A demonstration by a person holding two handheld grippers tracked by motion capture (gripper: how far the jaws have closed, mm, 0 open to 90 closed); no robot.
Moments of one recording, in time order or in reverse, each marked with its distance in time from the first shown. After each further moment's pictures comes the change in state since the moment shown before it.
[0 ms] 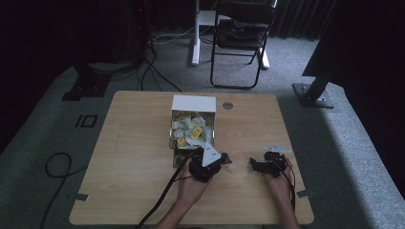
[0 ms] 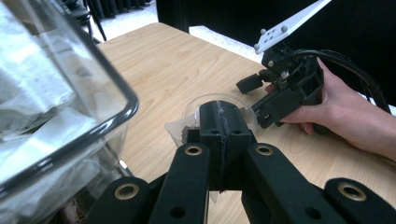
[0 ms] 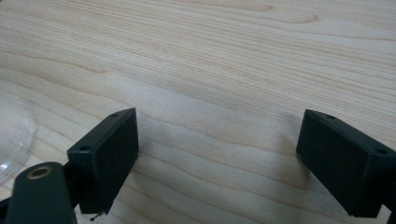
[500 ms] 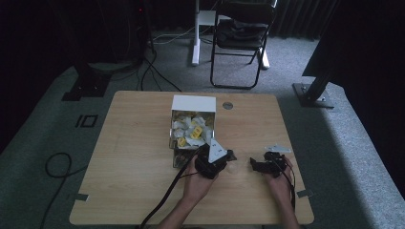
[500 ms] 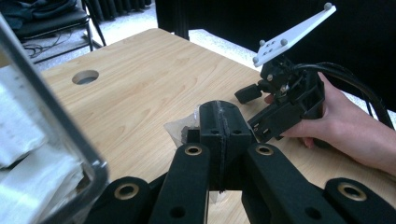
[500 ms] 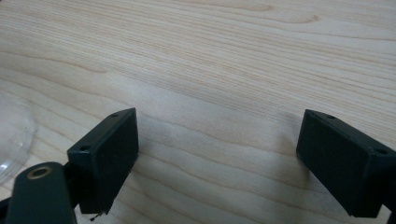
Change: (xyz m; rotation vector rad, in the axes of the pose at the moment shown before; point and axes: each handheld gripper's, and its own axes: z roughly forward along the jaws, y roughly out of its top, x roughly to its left) left arm -0.005 0.011 0.013 -0.013 -0.002 -0.003; right arm 0.000 0.000 0.000 0.000 0.000 0.000
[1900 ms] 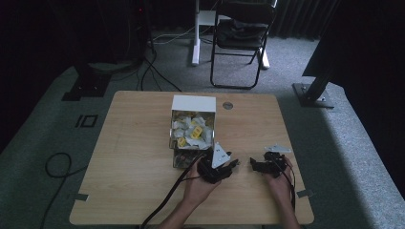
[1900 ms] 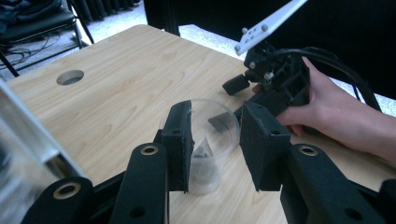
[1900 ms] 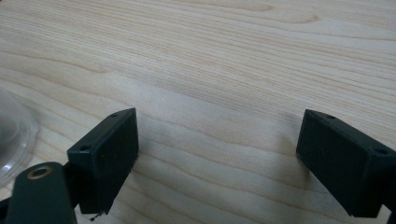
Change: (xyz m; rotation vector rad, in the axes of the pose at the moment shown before) left arm -0.009 -0.009 -0.002 0.018 -0.031 0.046; right arm 0.000 0.000 0.000 0.000 0.000 0.000
